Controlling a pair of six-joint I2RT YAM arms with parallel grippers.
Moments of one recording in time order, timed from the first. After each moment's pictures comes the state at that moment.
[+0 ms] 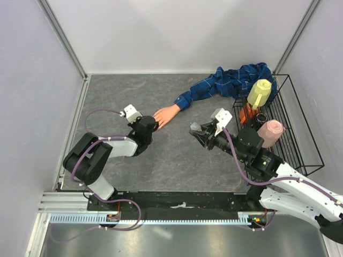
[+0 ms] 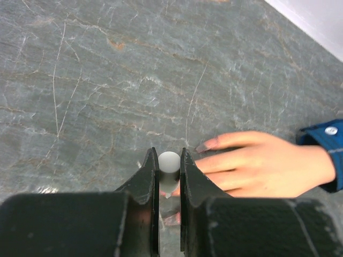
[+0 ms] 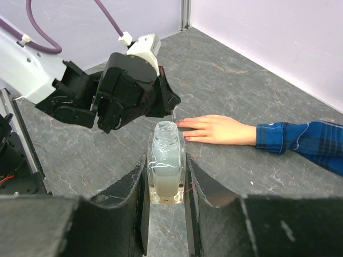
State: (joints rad) left arm -0.59 1.62 0.62 0.53 -0.86 -0.77; right arm 0.89 0.79 0.76 0.02 -0.01 0.02
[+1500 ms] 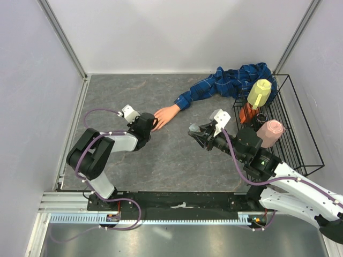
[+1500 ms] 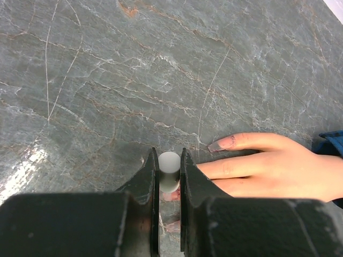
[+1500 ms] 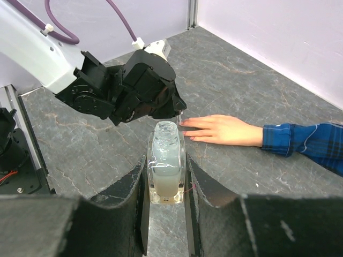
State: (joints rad) left arm -0.52 1.68 0.70 0.35 -0.76 -0.96; right arm 0.89 0.79 0.74 0.05 -0.05 0.02
